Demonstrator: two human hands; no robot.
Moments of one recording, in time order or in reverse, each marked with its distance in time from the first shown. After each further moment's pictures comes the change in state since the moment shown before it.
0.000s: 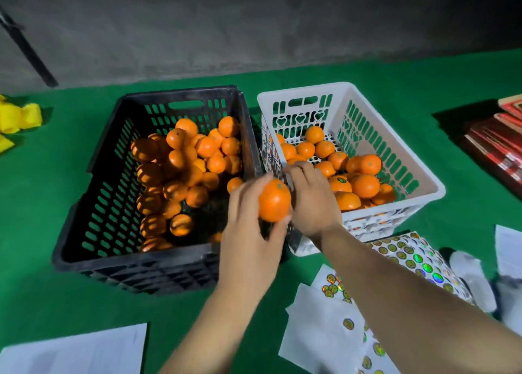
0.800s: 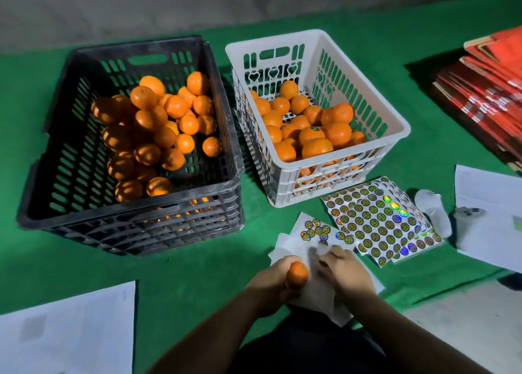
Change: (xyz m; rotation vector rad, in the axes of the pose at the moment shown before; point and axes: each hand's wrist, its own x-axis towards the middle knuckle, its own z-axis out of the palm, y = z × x) left_hand -0.168 -0.109 0.085 0.151 -1.082 -0.372; right_hand -0.262 0.082 0.064 -0.112 -0.680 0.421
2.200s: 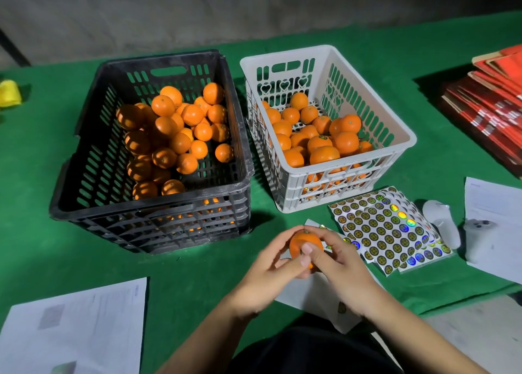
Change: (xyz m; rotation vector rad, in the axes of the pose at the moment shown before) left_hand -0.057 0.077 -0.048 -0.906 0.256 0.199; right_hand -0.056 -0.075 -0.085 1.224 0.160 -0.237
